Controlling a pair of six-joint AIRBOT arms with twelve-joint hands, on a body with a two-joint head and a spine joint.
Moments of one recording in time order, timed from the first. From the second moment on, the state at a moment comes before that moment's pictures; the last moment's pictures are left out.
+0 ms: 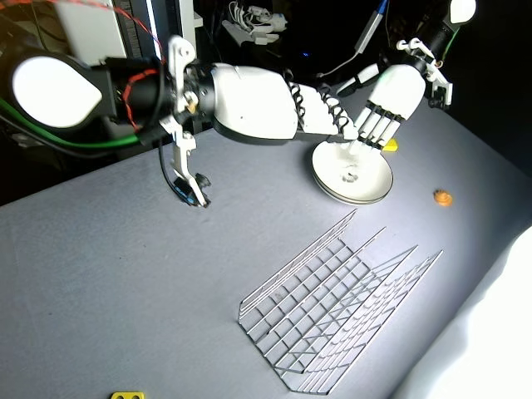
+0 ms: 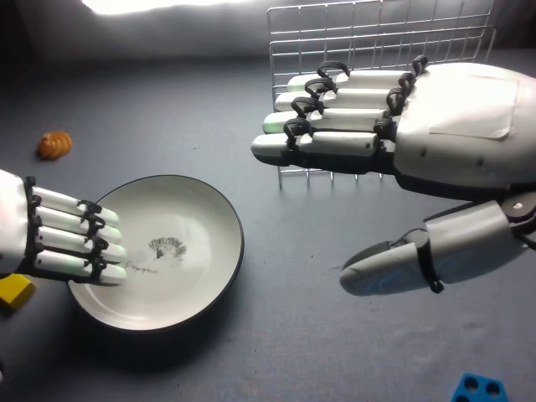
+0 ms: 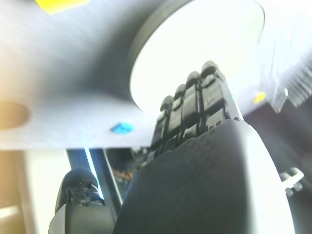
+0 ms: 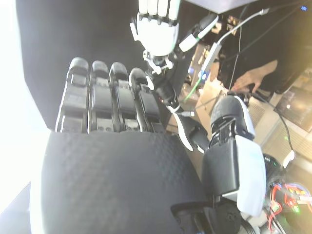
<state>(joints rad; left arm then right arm) 0.64 -0.85 1.42 1.57 -0.97 -0.05 -0.41 -0.89 0.87 -0.57 0.61 -0.54</state>
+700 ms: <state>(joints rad) 0.68 -0.90 1.50 1.57 -0.95 -0.04 -0.44 -0.95 0.89 -0.50 0.64 -0.65</state>
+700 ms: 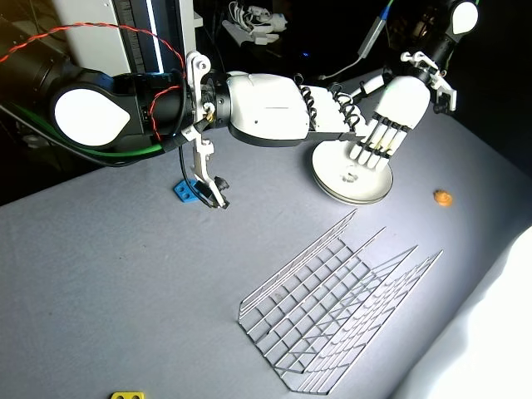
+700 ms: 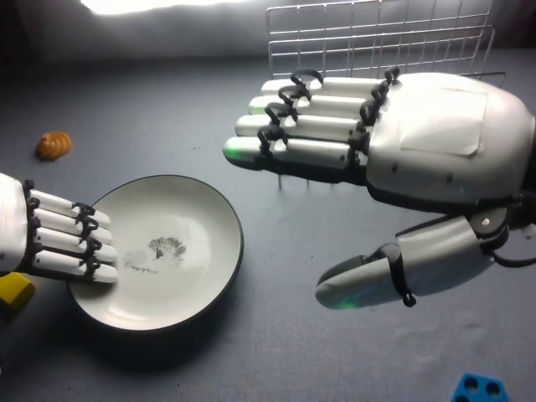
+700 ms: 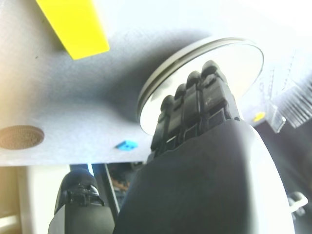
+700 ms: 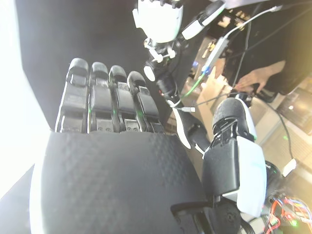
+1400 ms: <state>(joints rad) 0.72 -0.91 1.49 1.54 -0.95 -0.03 -0.48 -0.96 0.91 -0.46 0.67 -0.76</state>
